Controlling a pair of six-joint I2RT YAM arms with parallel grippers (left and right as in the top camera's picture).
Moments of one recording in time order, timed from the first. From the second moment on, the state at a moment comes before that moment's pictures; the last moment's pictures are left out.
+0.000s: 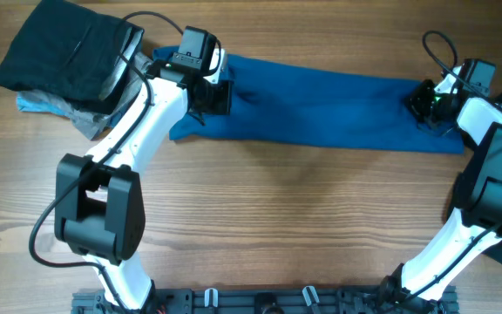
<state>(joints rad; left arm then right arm) -0.31 1.92 1.50 -0.76 0.14 -0.21 -0.37 2.09 1.29 -0.29 -0.49 0.43</state>
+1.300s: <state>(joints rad) -0.18 1.92 1.50 -0.87 0.11 -0.21 -0.56 2.07 1.33 -0.43 -0.29 -0.06</state>
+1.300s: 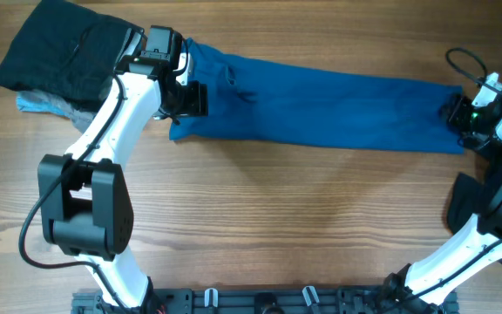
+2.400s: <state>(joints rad) -0.18 1.92 1.50 -0.88 0.11 -0.21 -0.28 1.89 1.49 -0.78 -0.30 0.07</state>
